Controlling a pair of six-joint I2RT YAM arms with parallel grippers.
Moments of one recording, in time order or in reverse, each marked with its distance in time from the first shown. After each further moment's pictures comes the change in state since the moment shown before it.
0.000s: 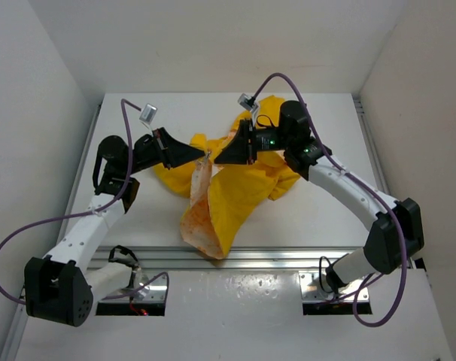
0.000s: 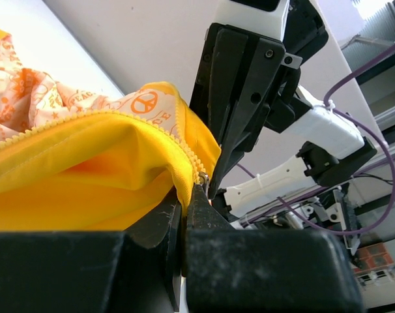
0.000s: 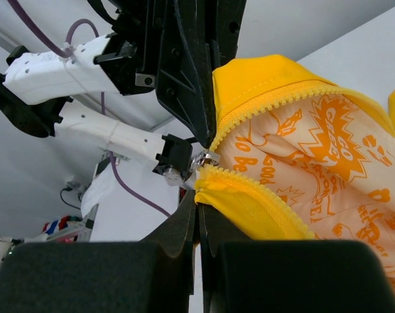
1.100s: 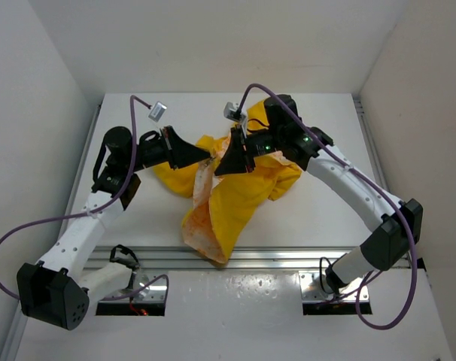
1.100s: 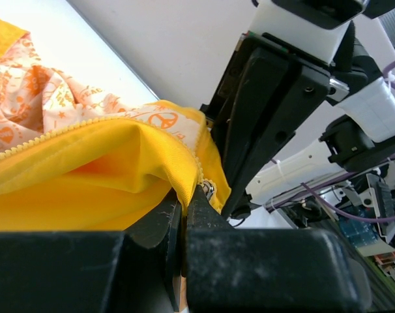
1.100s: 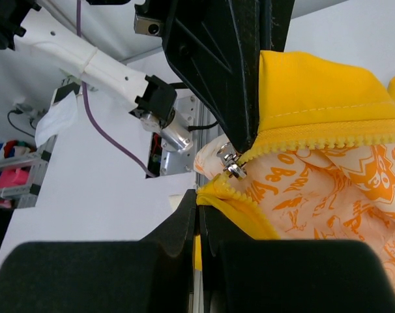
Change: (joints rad) left arm -0.068 -0.020 0.134 -0.322 -0.059 0.252; right arm 0.069 0.037 0.249 -0.627 0.000 -0.569
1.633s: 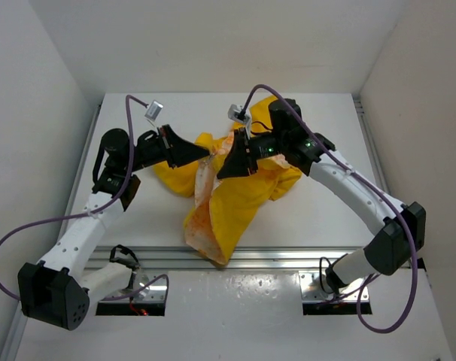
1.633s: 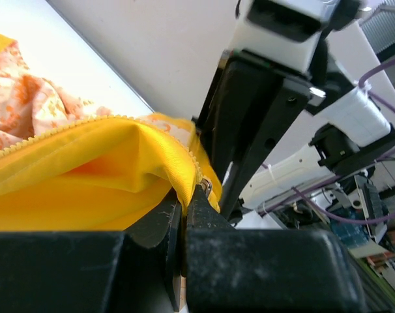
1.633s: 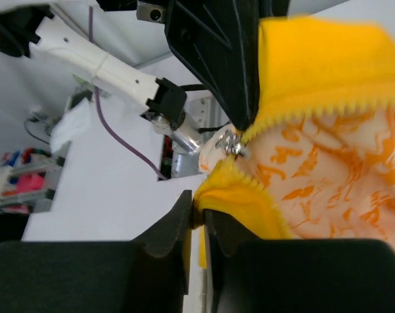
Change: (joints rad) left arm 0.002 -0.002 -0.026 0.097 0.025 -0.073; right arm -0.010 -0.035 -0.064 0.069 -0.019 0.063
